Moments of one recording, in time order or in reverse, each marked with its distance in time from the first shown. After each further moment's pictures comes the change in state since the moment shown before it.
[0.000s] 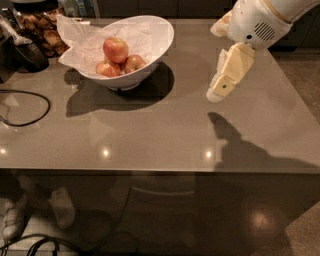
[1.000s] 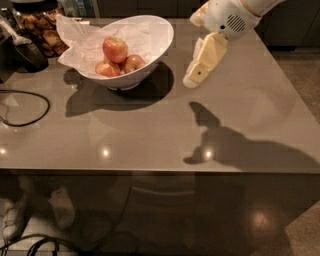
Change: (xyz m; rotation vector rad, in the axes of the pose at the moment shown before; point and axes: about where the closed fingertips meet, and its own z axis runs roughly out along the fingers) arm -0.041 -0.032 0.028 0.009 -0.092 -0.038
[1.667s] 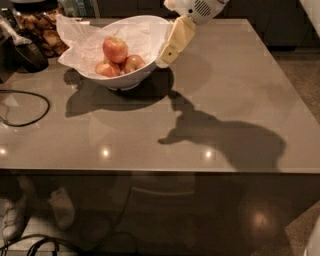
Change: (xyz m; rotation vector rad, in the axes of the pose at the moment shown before) arm -0.055 -0.047 0.035 0.013 -0.094 -0.051
